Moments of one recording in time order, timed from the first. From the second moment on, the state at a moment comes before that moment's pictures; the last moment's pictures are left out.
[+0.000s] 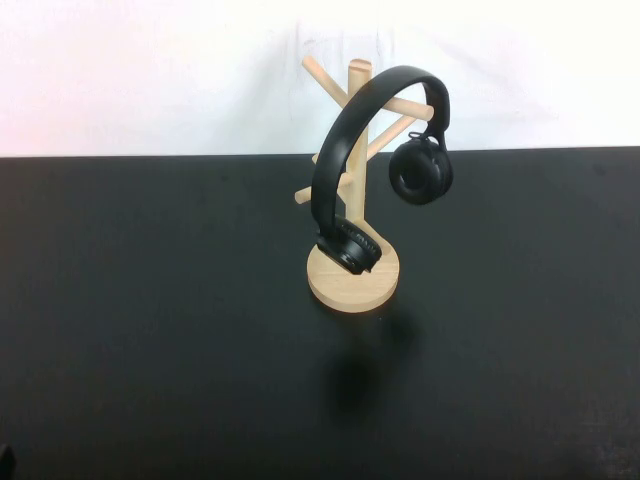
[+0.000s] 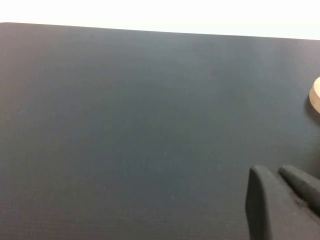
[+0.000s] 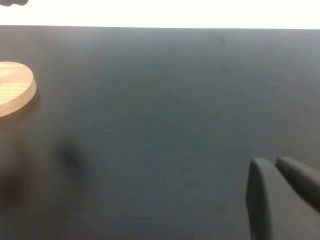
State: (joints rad) right arm 0.03 -0.01 0.03 0.09 0.38 -0.08; left arm -0.18 -0.02 0.02 0.15 0.38 -0.20
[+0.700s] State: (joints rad) right arm 0.03 -0.01 0.03 0.09 0.38 -0.08; left arm -0.18 -0.02 0.02 0.15 0.38 -0.20
